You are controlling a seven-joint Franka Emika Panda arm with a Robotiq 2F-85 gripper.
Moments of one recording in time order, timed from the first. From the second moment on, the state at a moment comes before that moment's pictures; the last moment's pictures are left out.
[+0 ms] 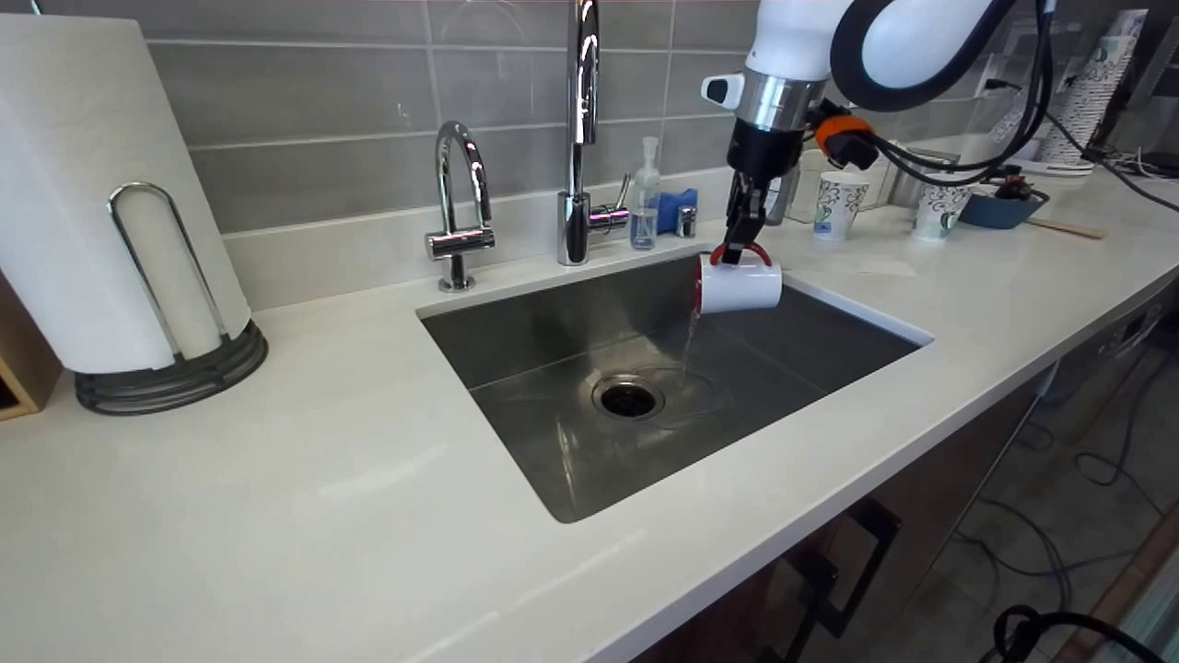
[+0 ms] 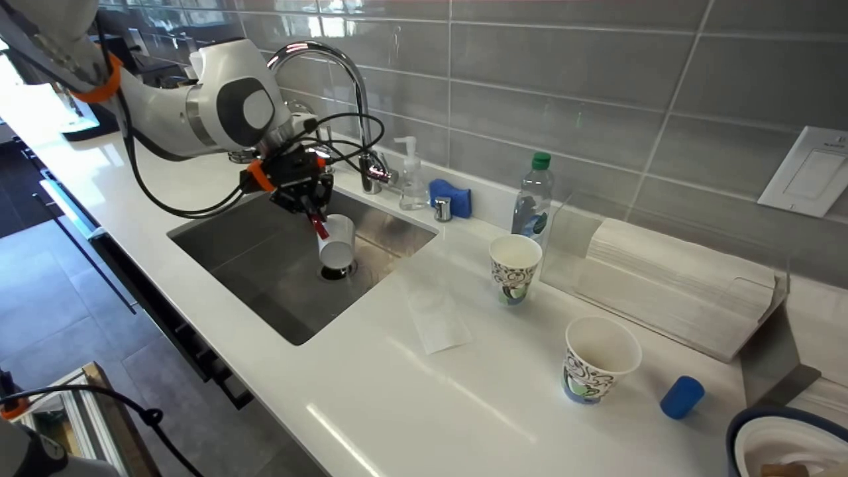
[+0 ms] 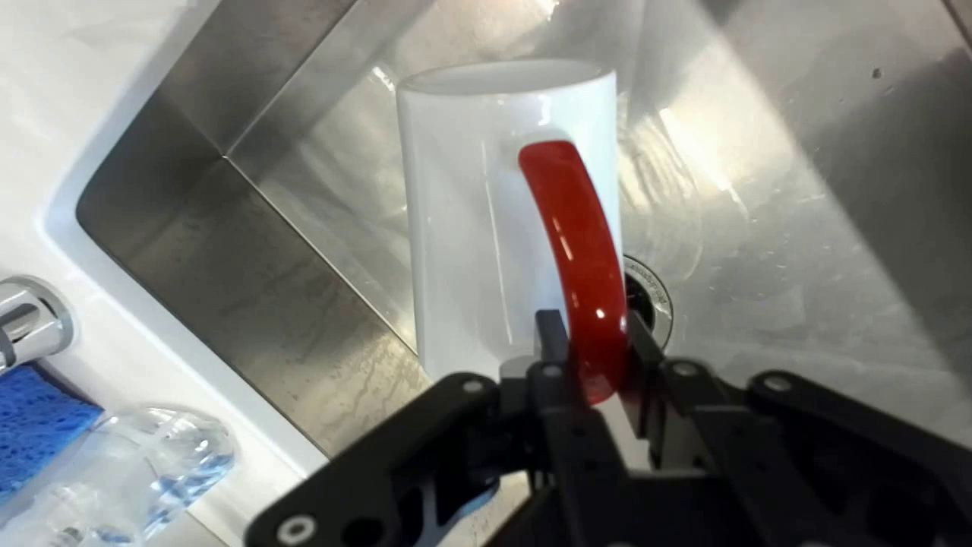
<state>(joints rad) -0.44 0.18 0.68 -2.33 -0.45 2.61 -0.29</state>
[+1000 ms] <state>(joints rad) 0.09 0.17 0.19 -2.21 -0.51 2.34 -0.31</state>
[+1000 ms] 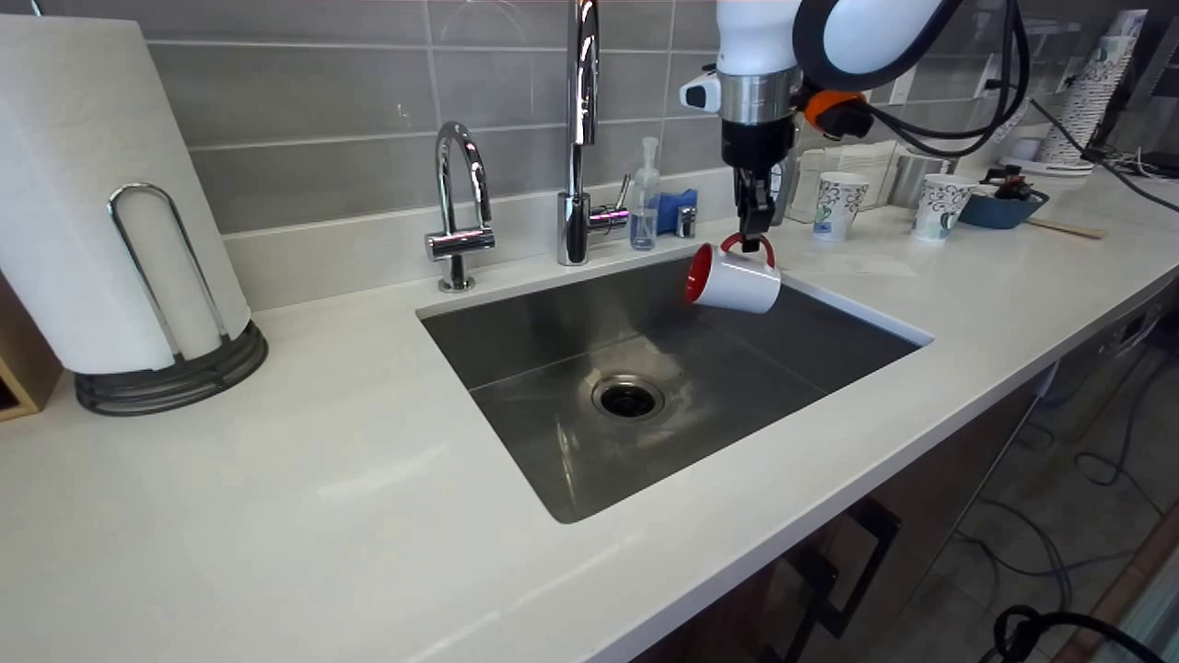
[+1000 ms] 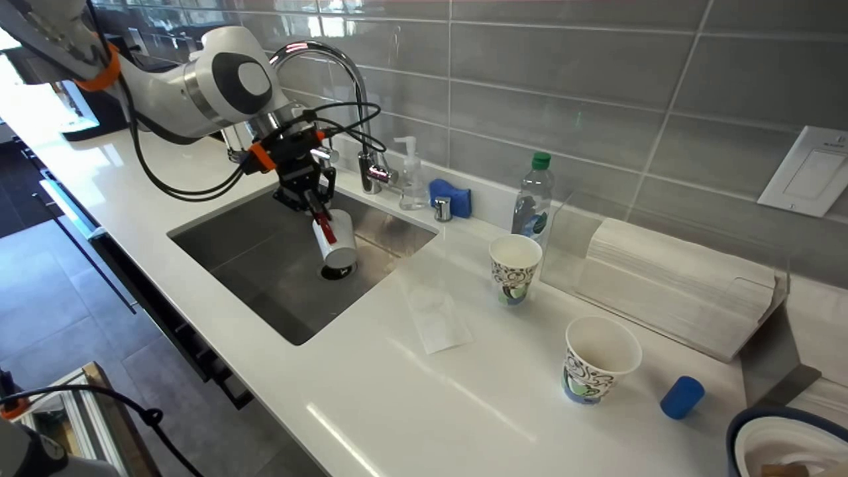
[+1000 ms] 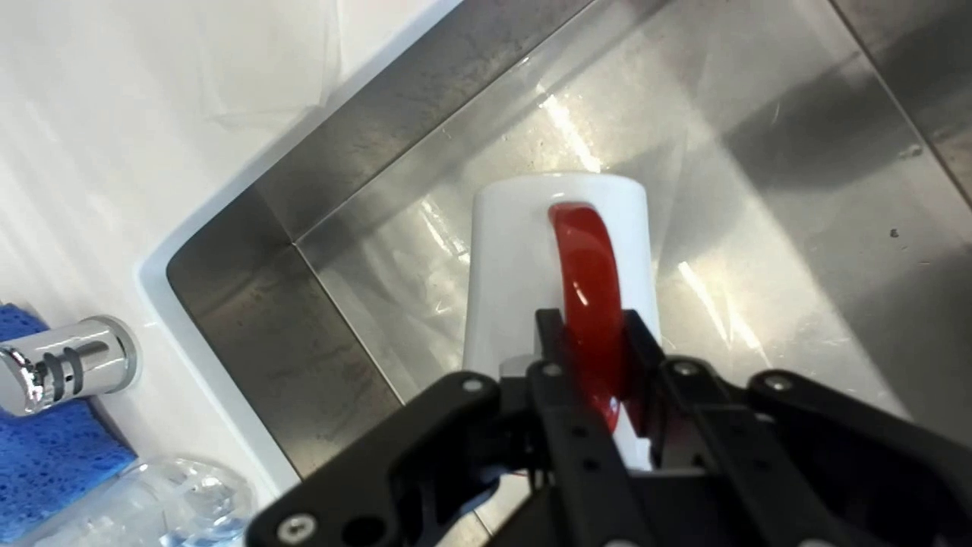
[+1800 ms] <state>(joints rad) 0.05 0.17 0.14 -2.34 -0.36 2.81 -0.32</state>
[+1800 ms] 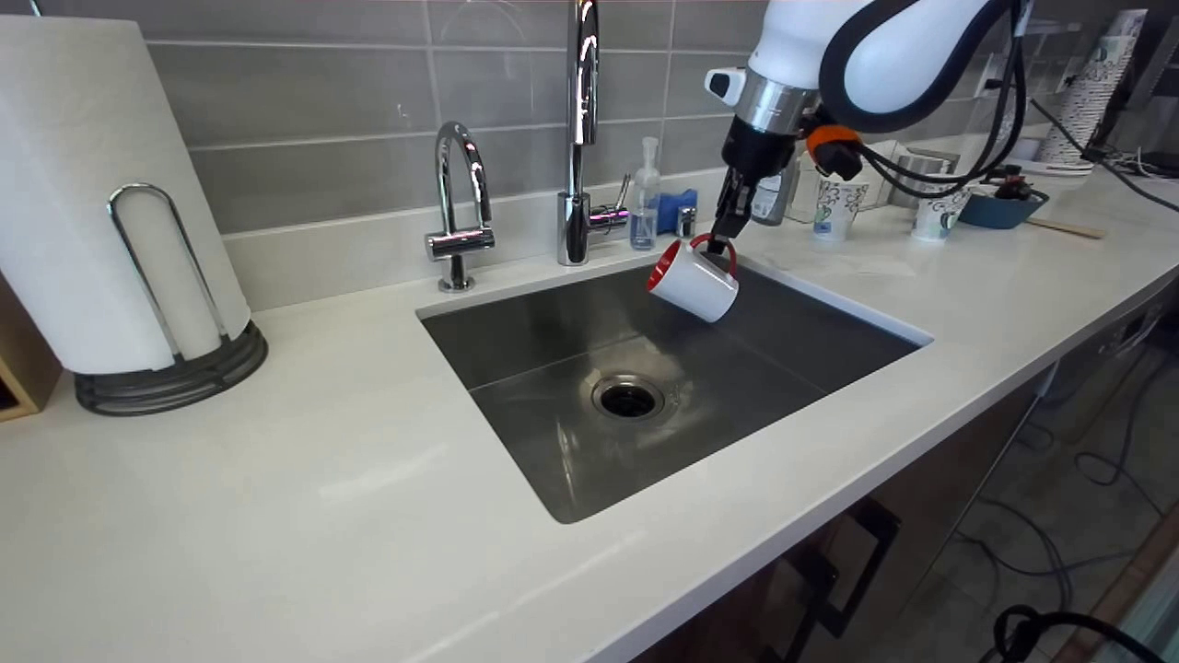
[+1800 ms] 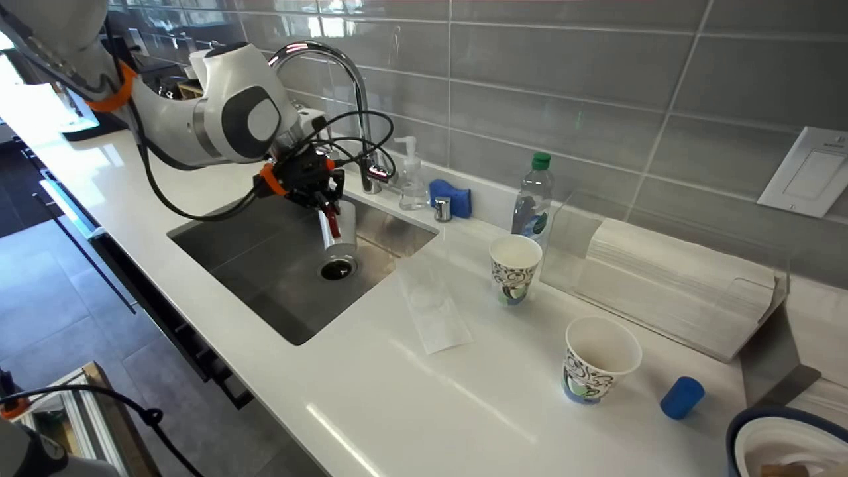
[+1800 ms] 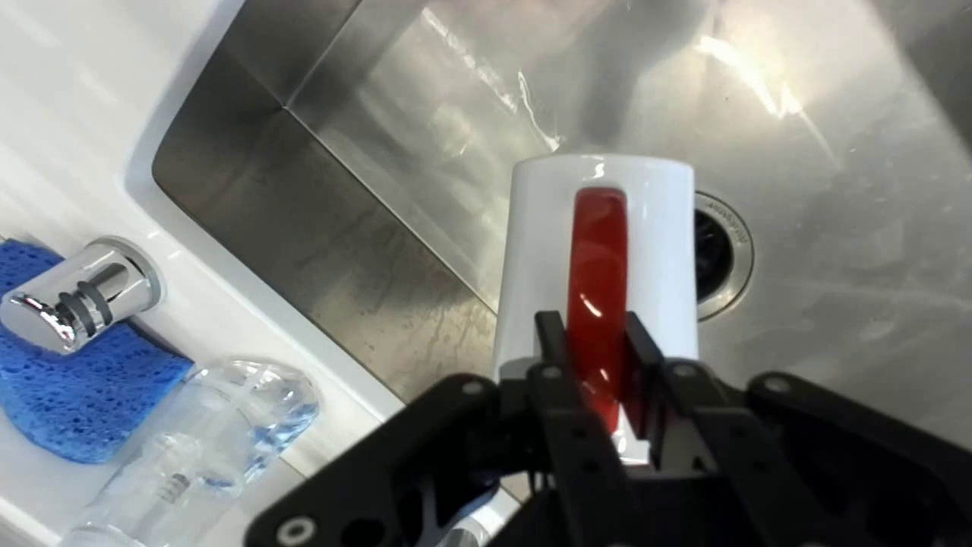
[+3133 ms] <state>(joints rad) -0.06 0.00 0.10 -2.63 -0.22 3.27 -0.29</state>
